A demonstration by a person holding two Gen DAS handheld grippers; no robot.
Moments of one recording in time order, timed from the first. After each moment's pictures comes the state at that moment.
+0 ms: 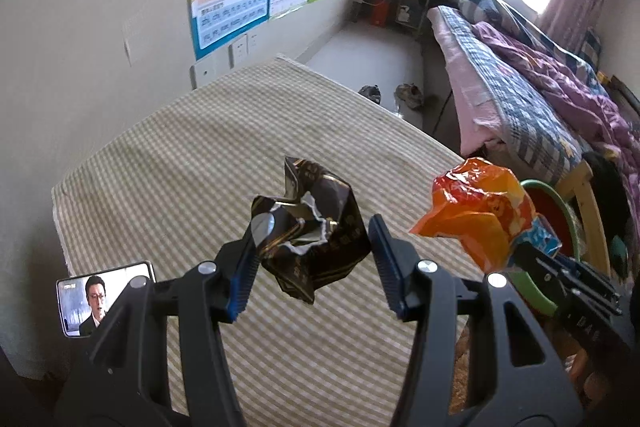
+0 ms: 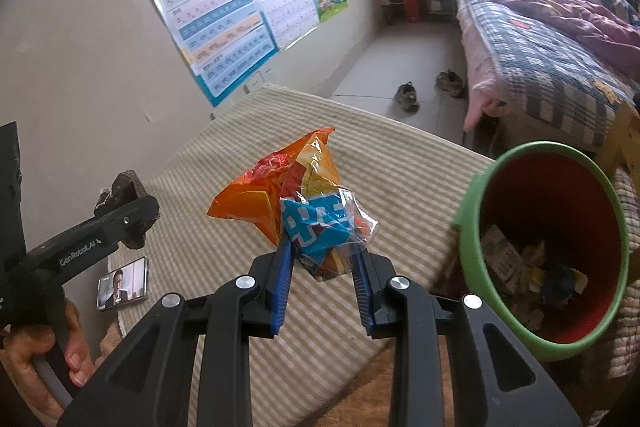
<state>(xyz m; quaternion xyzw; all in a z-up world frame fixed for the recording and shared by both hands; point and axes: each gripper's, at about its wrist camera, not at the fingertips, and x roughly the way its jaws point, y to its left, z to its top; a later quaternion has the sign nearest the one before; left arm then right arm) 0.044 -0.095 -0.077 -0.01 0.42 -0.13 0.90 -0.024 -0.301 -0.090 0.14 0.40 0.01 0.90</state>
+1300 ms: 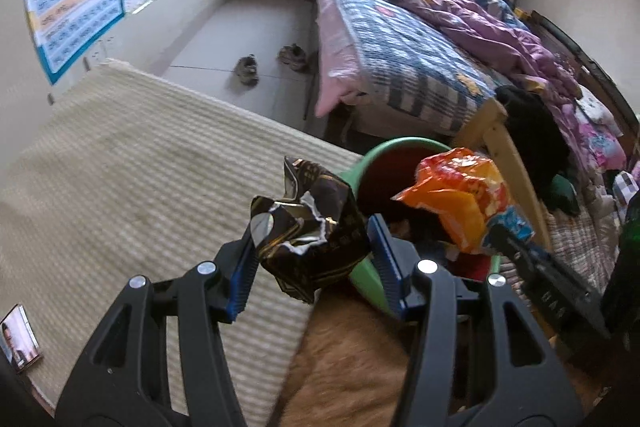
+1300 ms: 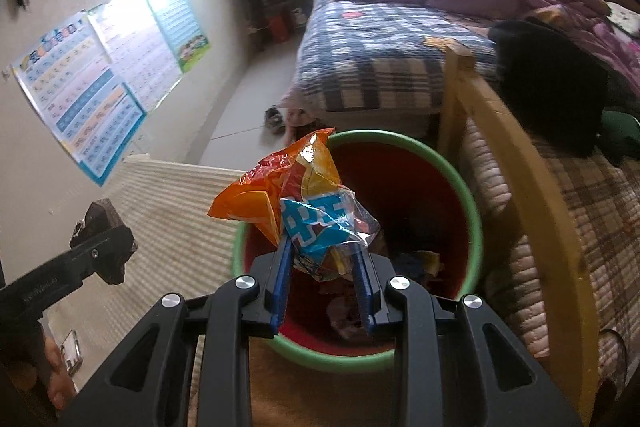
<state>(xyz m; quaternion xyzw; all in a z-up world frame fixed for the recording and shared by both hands) 0.035 -0.288 -0.084 0.03 0.46 -0.31 0.83 -0.097 -0.462 -0.096 0.22 0.37 -0.20 0.88</state>
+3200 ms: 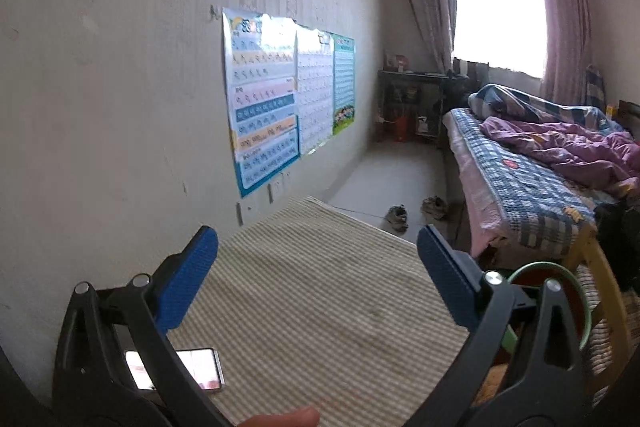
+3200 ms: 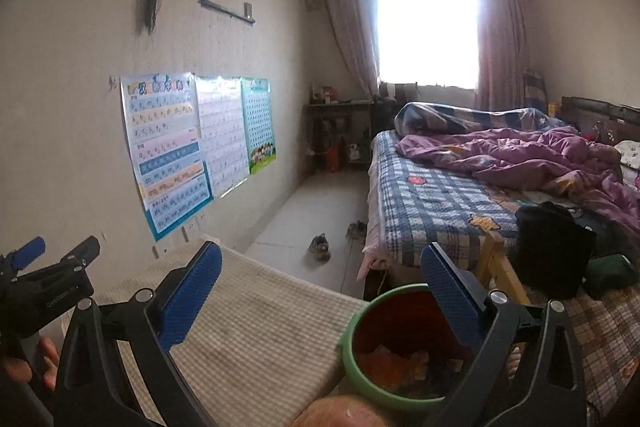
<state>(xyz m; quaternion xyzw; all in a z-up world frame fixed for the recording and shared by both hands) -0.029 -0.096 0.028 0.03 0.19 -0.06 0.98 -0.137 -0.297 0.040 0.05 0.16 -0.16 0.97</state>
